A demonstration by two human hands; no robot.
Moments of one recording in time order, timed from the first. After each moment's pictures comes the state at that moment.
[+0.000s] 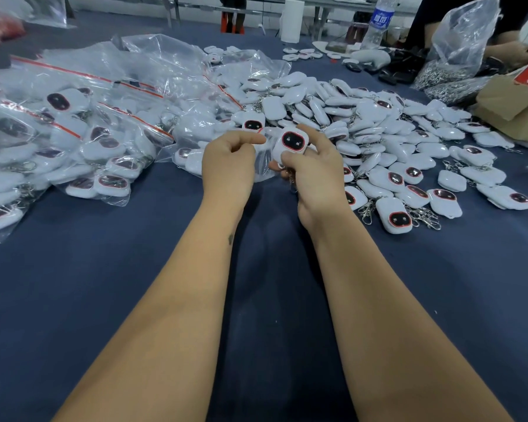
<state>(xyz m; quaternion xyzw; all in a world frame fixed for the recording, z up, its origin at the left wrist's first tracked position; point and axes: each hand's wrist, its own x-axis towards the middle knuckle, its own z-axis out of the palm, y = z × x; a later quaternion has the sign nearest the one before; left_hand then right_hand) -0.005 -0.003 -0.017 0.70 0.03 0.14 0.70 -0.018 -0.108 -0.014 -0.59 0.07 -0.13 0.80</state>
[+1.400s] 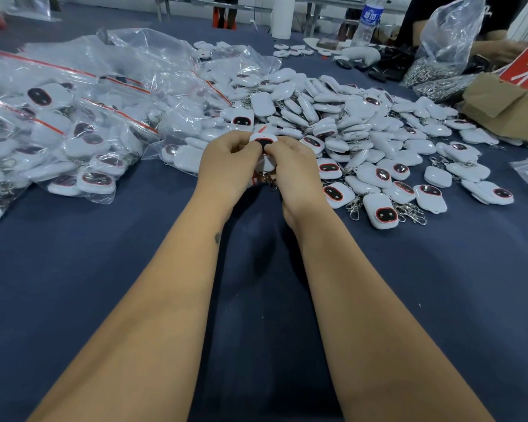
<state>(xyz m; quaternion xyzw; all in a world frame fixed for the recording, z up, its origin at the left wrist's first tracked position) -0.010 -0.009 -0.014 0.72 0.00 0.06 0.70 -0.017 -0.100 -0.015 -0.64 0.05 -0.07 0.77</state>
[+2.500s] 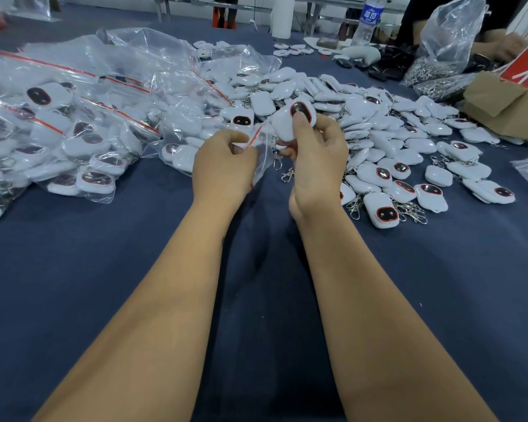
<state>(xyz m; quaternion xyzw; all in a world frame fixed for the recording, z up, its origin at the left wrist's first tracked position) -0.006 -0.006 -0.019 0.81 0.02 0.15 0.56 -0.022 -0.107 -0.002 -0.53 0.08 -0.25 0.80</state>
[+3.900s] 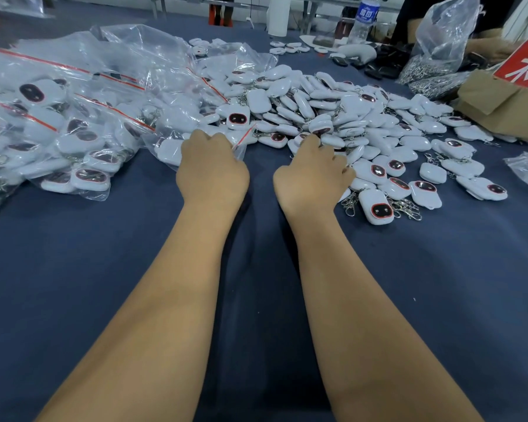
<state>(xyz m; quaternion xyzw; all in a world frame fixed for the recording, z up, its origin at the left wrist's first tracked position) -0.008 -0.001 -0.022 0.95 0.04 0.19 0.26 -0.024 -0.117 -0.016 -0.95 0.20 -0.17 0.17</state>
